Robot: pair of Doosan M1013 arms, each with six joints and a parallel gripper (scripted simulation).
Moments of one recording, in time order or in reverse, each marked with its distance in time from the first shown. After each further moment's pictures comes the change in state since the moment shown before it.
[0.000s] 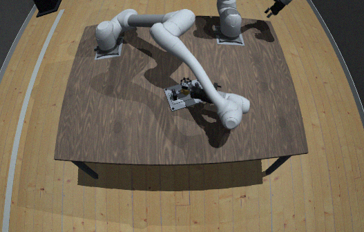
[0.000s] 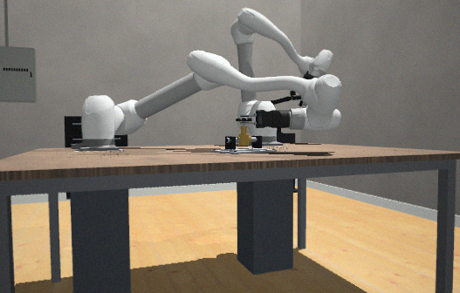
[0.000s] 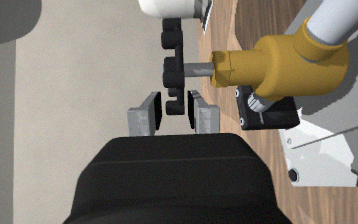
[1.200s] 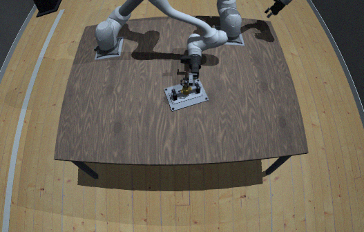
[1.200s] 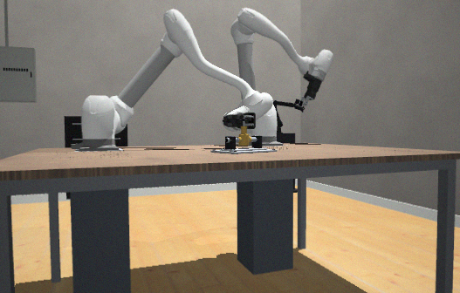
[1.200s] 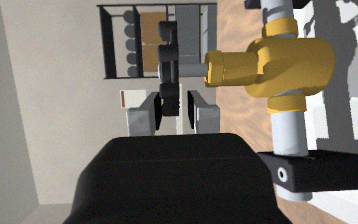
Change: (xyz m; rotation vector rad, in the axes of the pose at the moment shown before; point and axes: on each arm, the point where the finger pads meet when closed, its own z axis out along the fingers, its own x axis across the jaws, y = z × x) left arm 0.000 0.000 0.000 0.000 0.000 0.000; right arm 0.004 -0.041 -0.024 -1.838 0.002 -0.024
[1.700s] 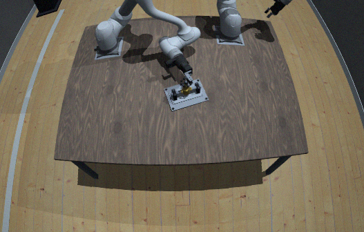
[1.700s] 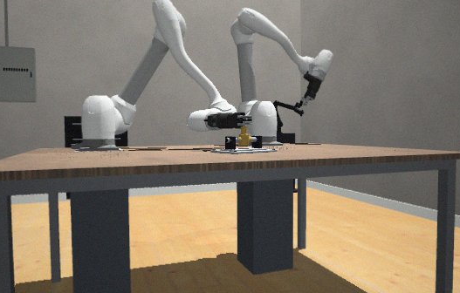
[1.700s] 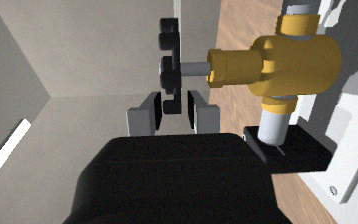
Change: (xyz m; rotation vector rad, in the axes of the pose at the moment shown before) left arm 0.000 0.000 0.000 0.000 0.000 0.000; right arm -0.001 -0.005 -0.012 -0.561 -0.009 0.002
